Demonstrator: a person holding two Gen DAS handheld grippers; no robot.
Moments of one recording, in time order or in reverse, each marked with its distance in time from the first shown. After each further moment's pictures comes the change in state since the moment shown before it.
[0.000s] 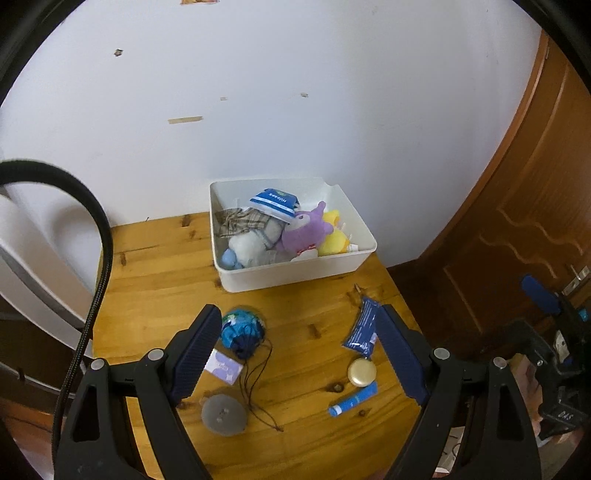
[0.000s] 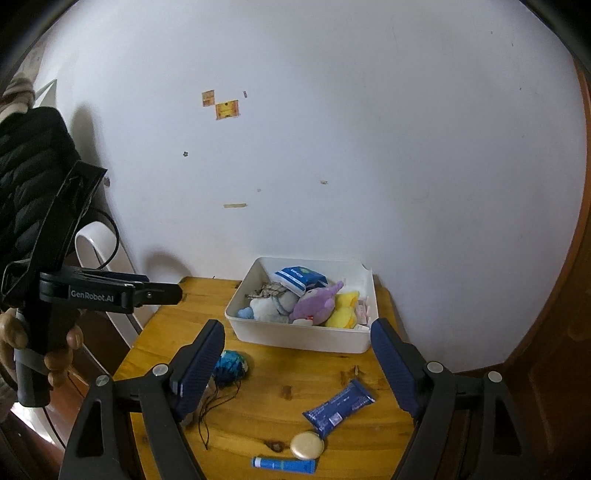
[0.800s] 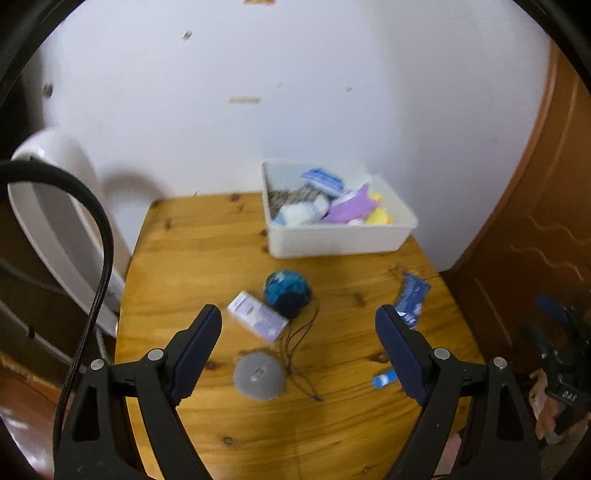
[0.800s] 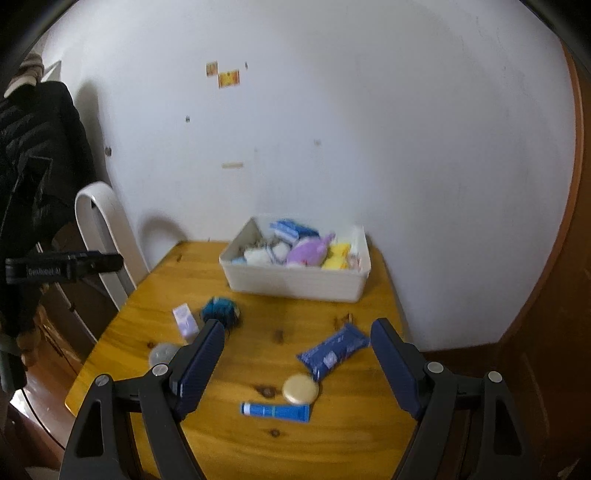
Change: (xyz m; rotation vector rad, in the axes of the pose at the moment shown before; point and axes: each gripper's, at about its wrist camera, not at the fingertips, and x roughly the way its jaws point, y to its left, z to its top) left arm 0.001 0.035 -0.096 -0.069 -0.068 0.130; right arm -0.009 -0.002 -0.095 -0.003 0.059 -0.029
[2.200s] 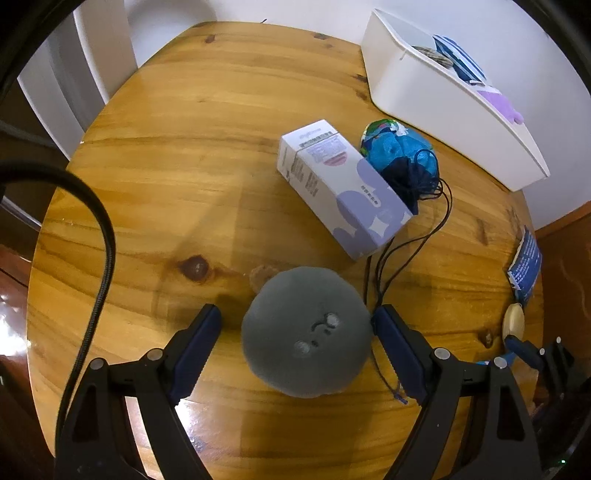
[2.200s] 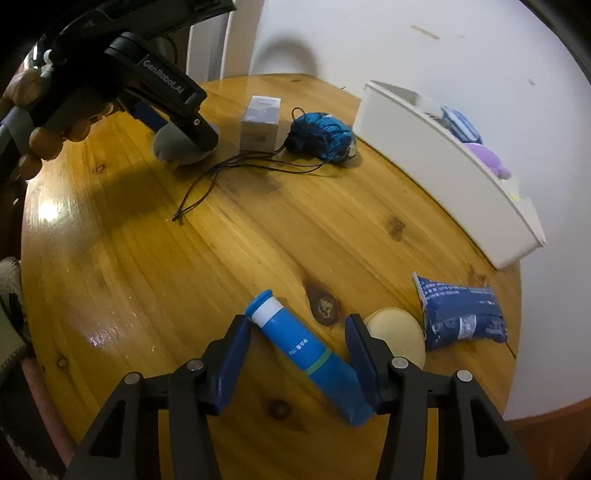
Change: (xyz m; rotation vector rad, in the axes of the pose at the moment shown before) left arm 0.166 0.055 -0.086 -0.300 0.382 0.113; right arm 0.181 0.064 -0.125 -0.662 0.340 0.258
